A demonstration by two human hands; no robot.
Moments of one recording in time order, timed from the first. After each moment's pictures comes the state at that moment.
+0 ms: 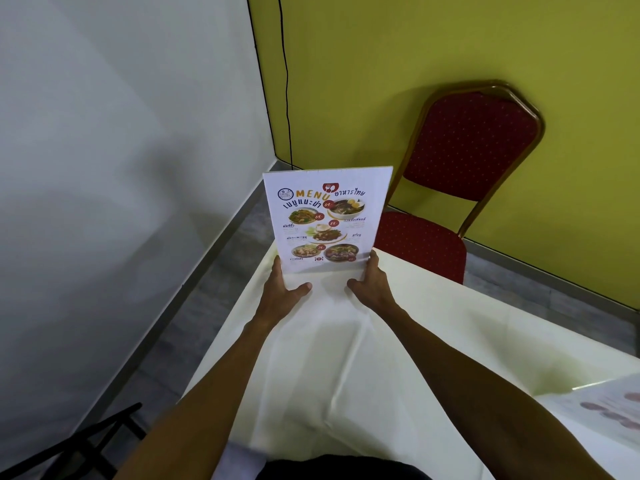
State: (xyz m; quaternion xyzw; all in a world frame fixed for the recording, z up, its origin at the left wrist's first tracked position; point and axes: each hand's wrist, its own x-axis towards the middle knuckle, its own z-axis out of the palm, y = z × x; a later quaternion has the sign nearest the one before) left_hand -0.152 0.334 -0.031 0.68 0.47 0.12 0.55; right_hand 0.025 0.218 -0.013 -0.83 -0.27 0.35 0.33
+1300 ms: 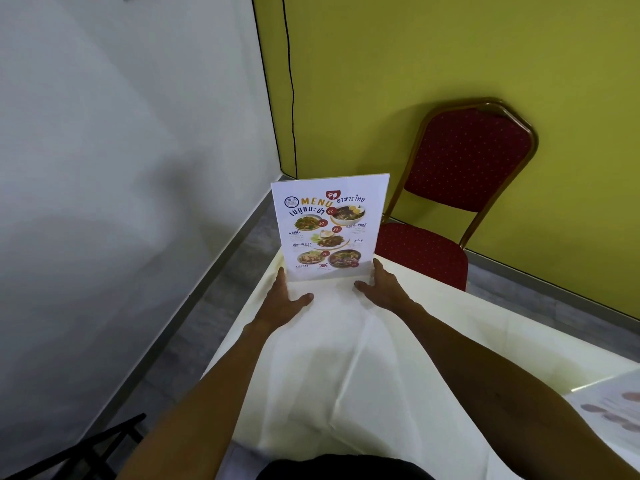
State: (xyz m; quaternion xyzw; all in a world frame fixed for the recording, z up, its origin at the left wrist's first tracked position) left_hand -0.171 0.335 -0.028 0.72 0.49 -0.02 0.49; right_hand 0.046 0.204 -0.001 -0.84 -0.32 0.38 0.22
